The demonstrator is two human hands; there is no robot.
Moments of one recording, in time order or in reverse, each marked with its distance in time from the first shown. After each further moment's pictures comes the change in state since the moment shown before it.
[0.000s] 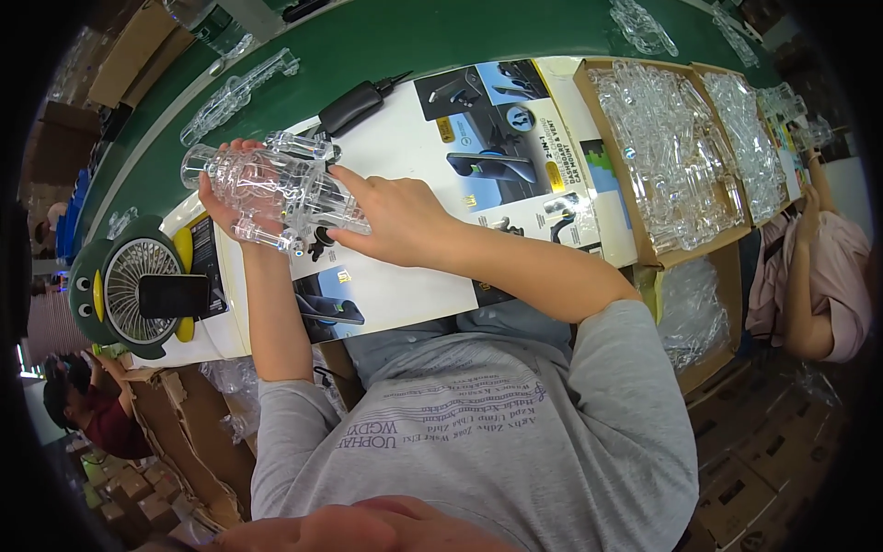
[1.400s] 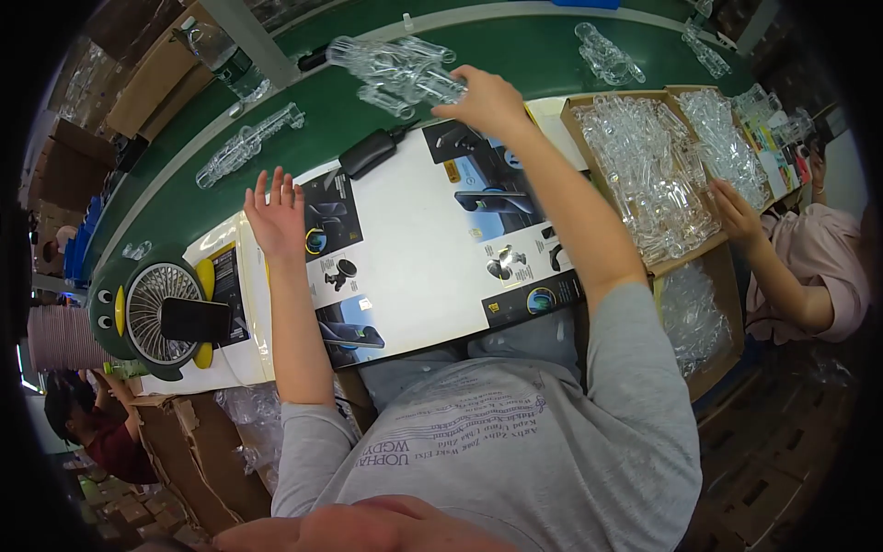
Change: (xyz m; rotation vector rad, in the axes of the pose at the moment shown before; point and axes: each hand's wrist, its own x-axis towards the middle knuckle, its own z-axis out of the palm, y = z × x) left_hand 0.022 0.001 -0.022 0.299 0.057 -0.002; right_hand 0.069 0.103 -0.117 -0.230 0.345 0.437
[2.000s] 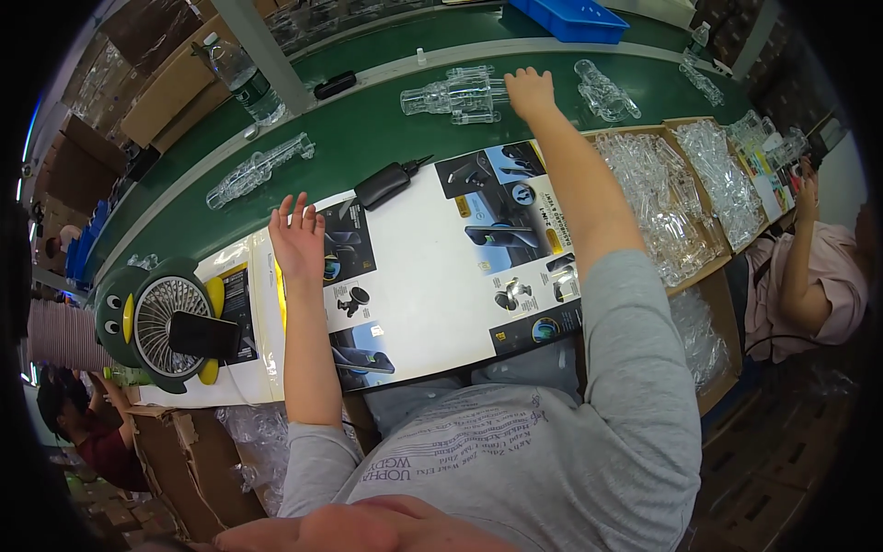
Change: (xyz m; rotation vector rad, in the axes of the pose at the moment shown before) left_hand -0.002 -0.005 0.000 0.036 -0.055 -0.041; right_hand 0.101 0.085 -0.008 -0.923 0.060 -0.182
